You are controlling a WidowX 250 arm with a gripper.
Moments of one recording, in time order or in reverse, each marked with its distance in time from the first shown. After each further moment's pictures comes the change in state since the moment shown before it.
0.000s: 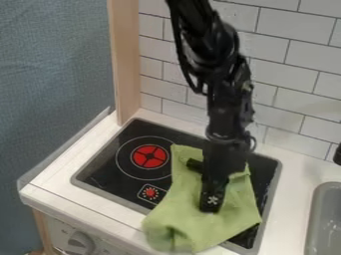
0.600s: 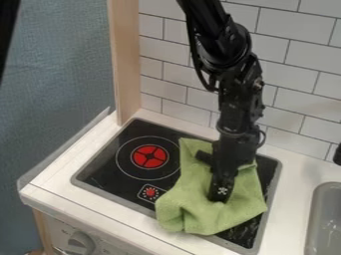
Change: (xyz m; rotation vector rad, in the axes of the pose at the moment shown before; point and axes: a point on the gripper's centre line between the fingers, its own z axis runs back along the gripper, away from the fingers) arm 0.006 0.029 -0.003 0.044 -0.013 0.017
